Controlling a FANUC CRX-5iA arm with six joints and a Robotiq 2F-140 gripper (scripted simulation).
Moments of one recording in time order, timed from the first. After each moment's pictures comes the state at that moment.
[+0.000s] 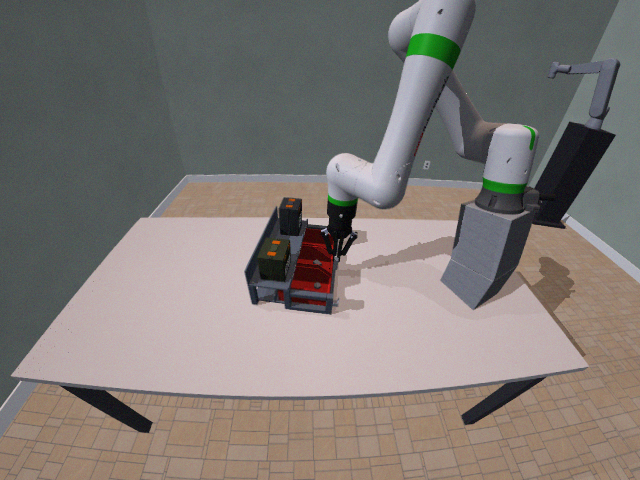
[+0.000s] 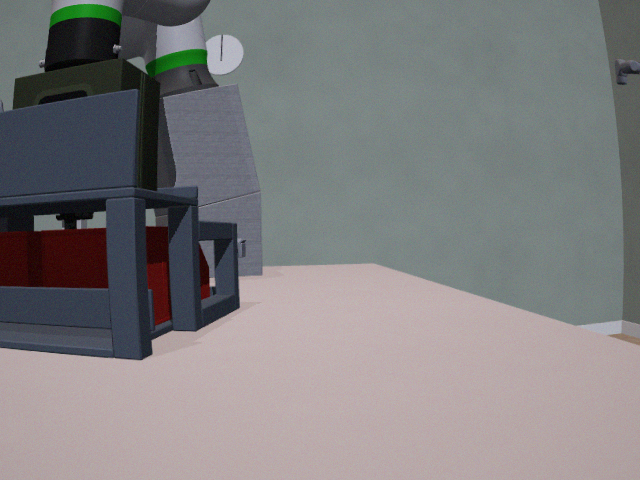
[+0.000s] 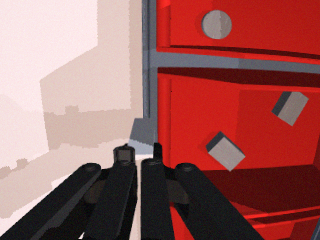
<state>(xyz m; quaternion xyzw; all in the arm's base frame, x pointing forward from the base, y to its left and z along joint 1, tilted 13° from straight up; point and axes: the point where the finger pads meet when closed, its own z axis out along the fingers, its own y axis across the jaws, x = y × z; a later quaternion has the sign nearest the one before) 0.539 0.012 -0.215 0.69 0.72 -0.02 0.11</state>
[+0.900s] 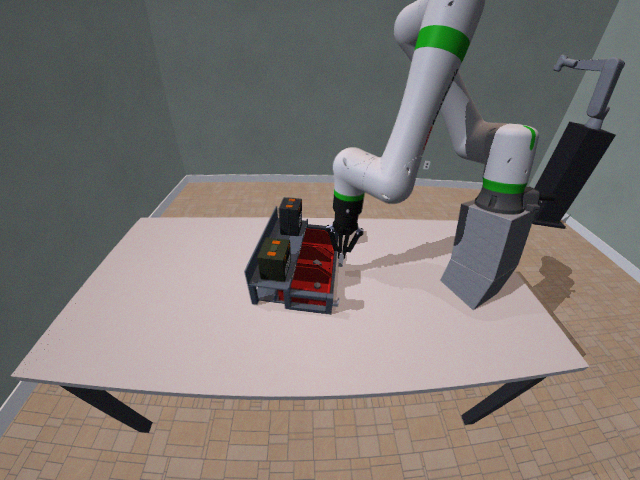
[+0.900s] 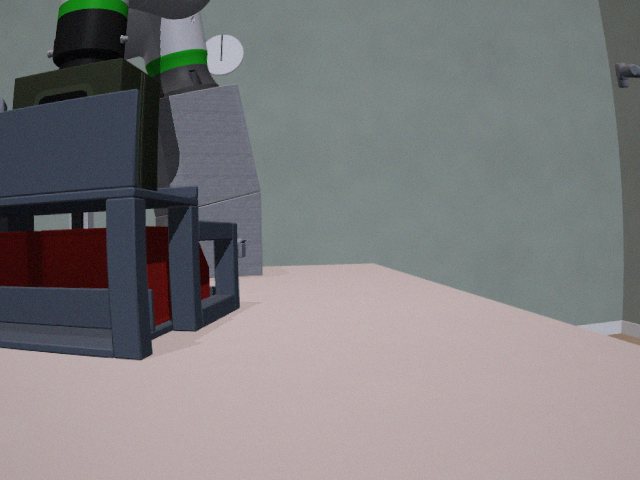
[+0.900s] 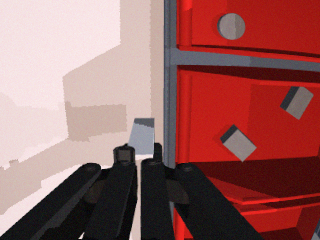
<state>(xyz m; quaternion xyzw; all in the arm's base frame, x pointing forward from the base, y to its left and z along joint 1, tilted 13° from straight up) 0.519 0.014 -0.199 0.69 0.72 -0.02 0.11</state>
